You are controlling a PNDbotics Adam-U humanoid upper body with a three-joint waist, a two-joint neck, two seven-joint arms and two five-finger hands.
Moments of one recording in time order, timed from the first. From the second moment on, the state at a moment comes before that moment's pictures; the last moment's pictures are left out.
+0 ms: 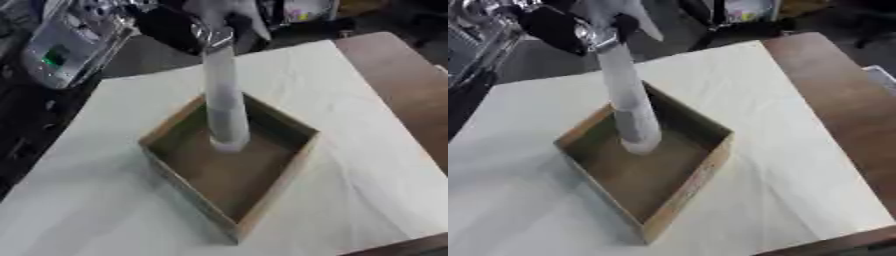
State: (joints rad) left arm -1.12 0.60 -0.37 -1.51 0.11 -0.03 -0.64; right arm -0.34 -0.46 -0.26 -1.86 -0.56 0.00 0.47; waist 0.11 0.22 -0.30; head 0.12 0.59
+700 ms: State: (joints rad) left arm -1.07 0.60 -0.38 -1.43 -0.17 -0.23 -0.76; right arm -0.34 -0.46 -0.25 -1.86 -0.56 0.00 0.46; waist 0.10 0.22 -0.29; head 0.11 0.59
